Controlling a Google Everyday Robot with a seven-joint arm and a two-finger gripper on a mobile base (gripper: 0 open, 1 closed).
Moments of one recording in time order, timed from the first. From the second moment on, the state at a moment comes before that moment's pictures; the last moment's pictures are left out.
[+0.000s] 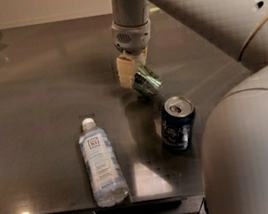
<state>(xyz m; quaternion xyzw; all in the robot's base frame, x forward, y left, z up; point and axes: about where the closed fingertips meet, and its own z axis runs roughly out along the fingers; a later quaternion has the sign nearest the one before) 0.603 -0.020 0.869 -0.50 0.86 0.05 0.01</state>
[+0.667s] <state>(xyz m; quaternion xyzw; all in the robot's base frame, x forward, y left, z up) 0.602 -0.026 0.847 -0.50 0.87 0.05 0.00</state>
